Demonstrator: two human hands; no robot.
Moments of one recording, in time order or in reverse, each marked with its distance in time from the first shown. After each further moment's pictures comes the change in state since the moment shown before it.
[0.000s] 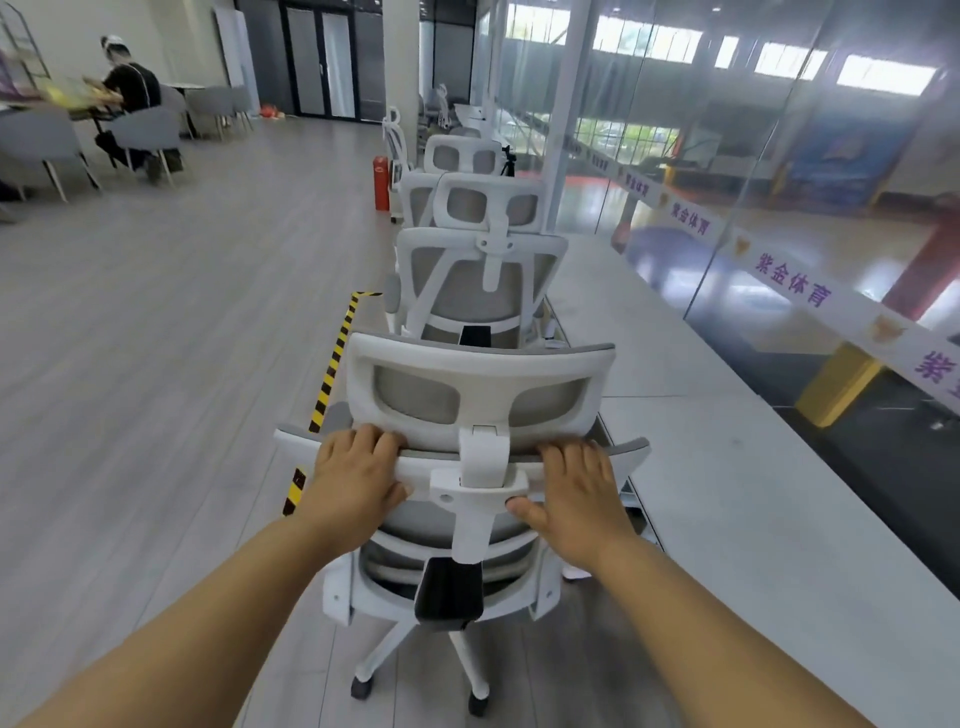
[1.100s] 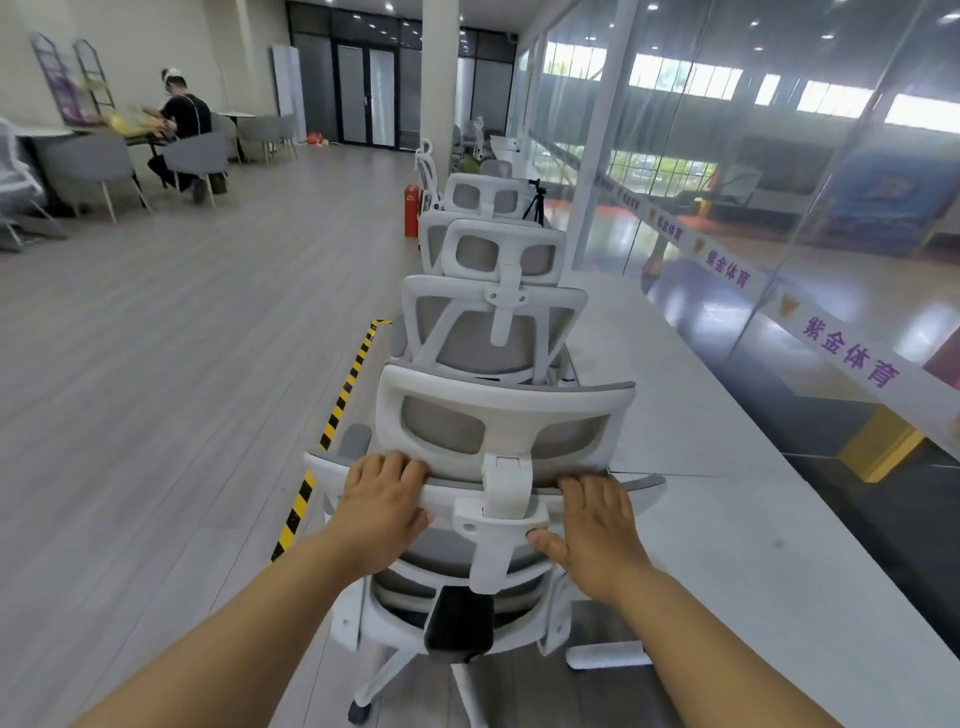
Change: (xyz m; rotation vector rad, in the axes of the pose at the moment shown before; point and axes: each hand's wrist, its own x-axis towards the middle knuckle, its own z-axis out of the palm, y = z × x) left_hand 0.150 0.009 0.040 0.025 0.004 0.030; right_hand 0.139 0.088 0.006 0.037 -0.108 -0.029
